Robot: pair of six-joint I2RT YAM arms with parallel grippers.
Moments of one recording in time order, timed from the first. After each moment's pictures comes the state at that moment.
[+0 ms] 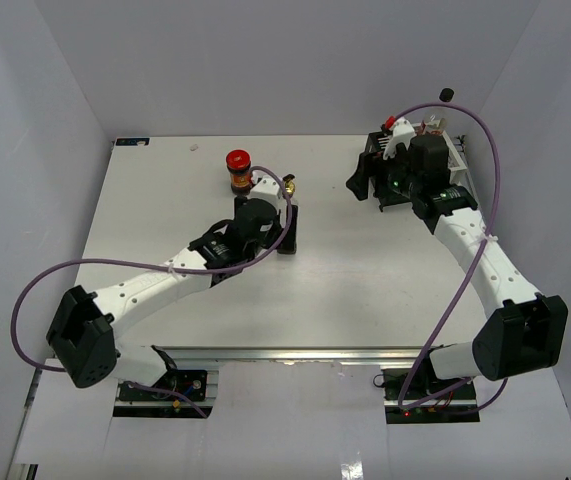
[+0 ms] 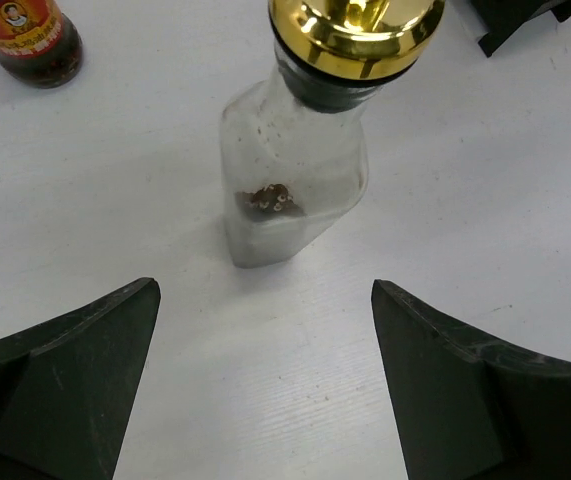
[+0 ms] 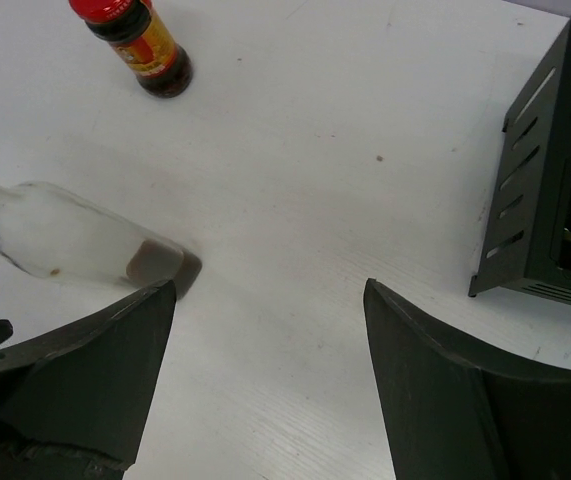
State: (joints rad) left arm -0.83 1.37 1.04 -0.18 -0.40 -0.35; right arm 0.27 1.38 1.25 -0.30 -0.32 0.05
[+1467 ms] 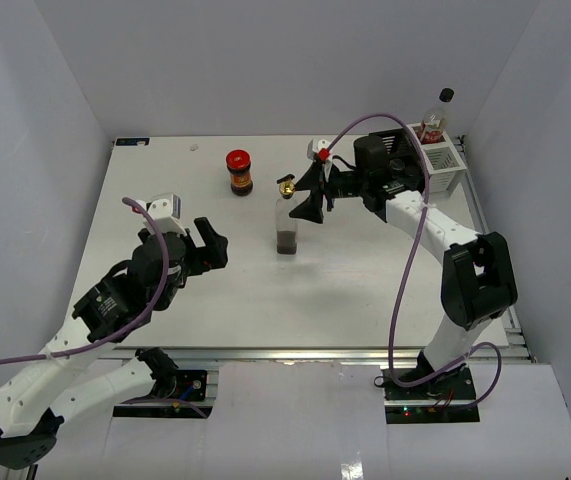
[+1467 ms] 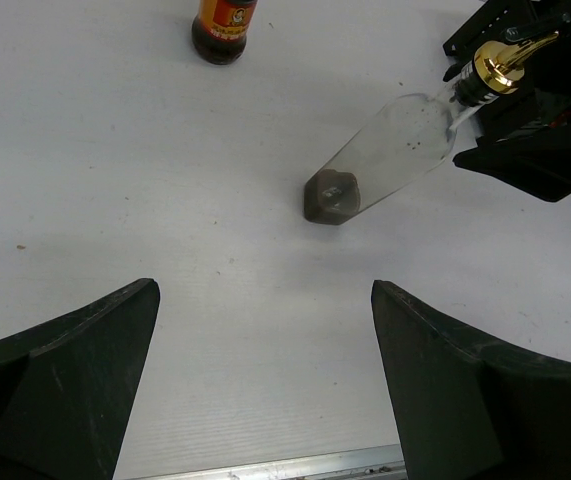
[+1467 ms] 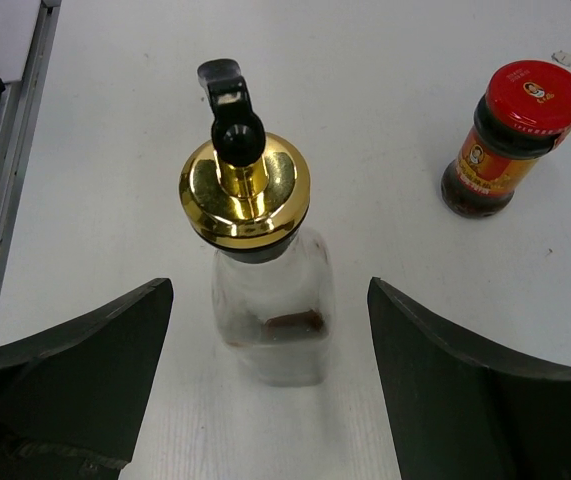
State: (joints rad) left arm -0.82 0.74 1.02 -0.72 -0.58 -0.62; right arm 0.44 1.71 1.31 0.00 -1.02 -0.32
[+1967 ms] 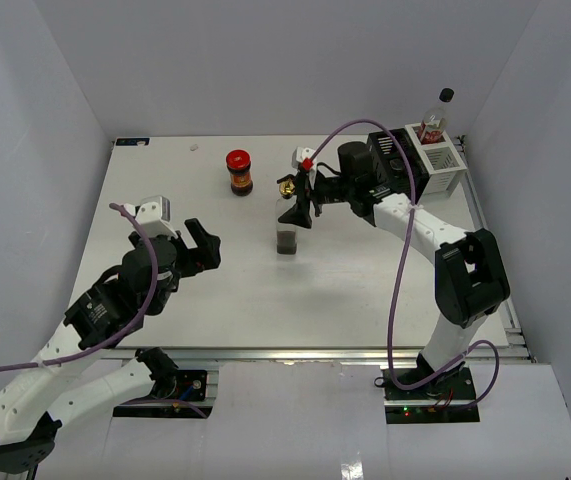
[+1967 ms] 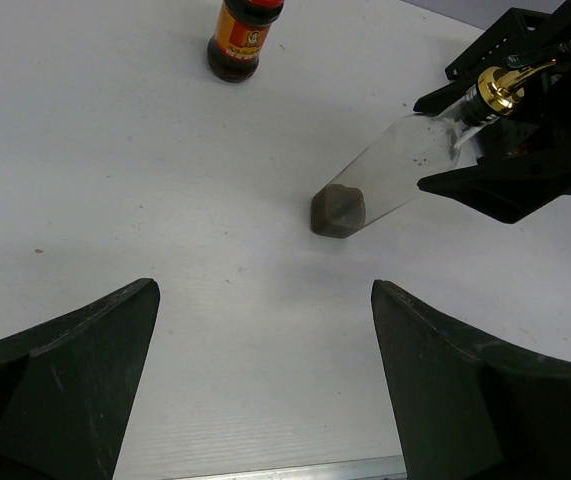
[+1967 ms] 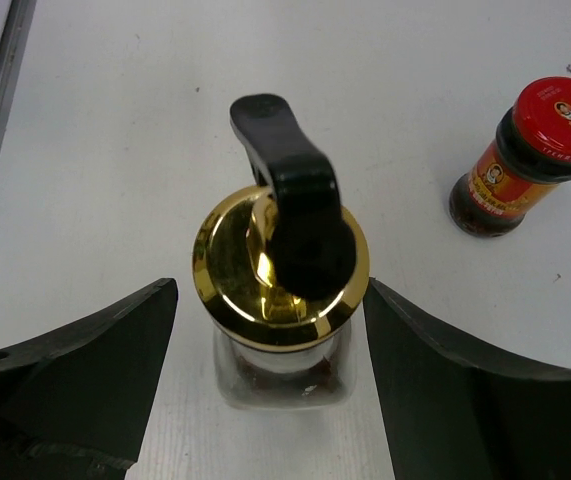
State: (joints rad) left arm -0.82 0.70 1.02 -0.73 -0.62 -0.61; right arm 0.51 1.75 1.33 0.01 -0.96 -0.38
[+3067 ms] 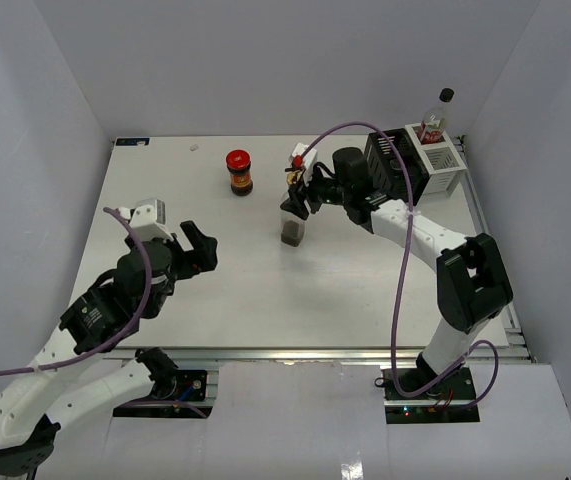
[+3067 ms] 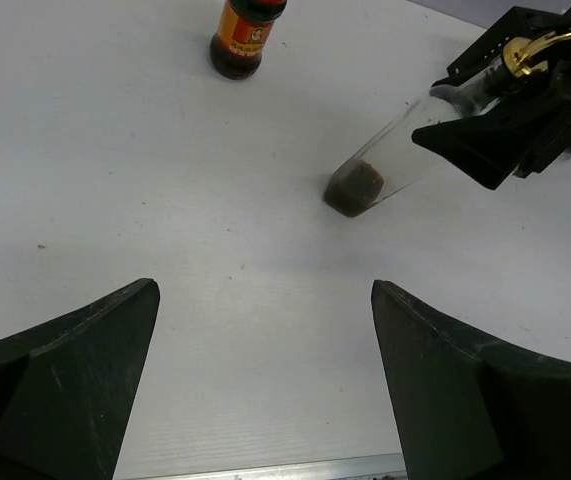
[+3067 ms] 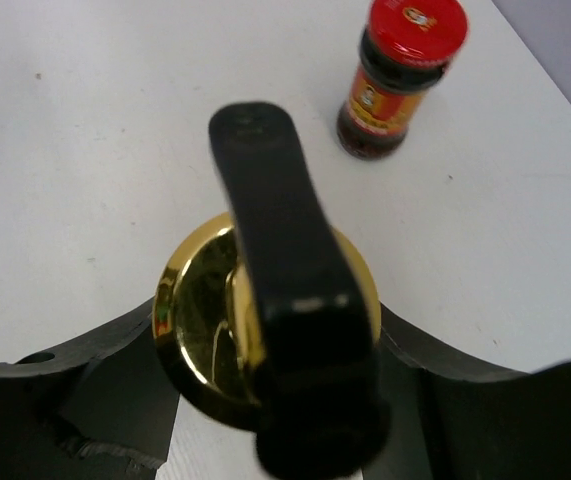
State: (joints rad) left arm -0.82 0.67 1.01 -0.75 -0.62 -0.62; right arm 0.56 1.71 1.28 0.06 -0.56 -0.31
